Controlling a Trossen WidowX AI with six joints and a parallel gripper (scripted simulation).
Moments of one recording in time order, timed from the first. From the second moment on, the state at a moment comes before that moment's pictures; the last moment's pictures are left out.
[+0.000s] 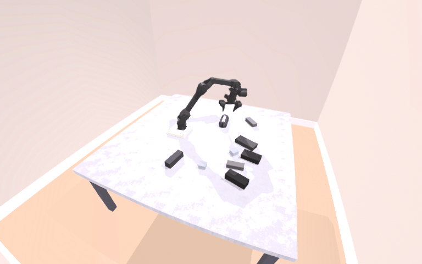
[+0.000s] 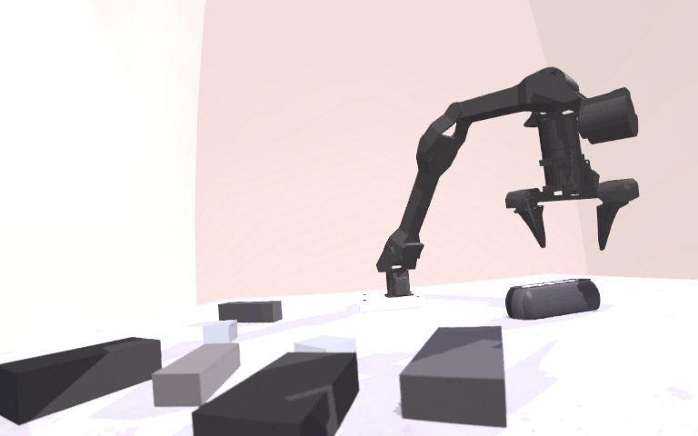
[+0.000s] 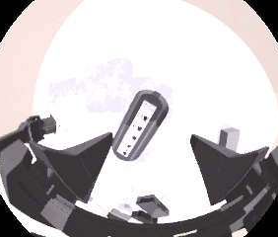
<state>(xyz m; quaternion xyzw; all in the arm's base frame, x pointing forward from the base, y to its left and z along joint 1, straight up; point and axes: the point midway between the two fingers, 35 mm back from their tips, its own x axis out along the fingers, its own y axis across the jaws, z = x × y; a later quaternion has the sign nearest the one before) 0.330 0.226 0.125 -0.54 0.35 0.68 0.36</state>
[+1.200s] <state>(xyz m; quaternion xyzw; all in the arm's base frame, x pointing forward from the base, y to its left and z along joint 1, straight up) 0.314 0.249 0.122 0.04 0.72 0.01 0.69</state>
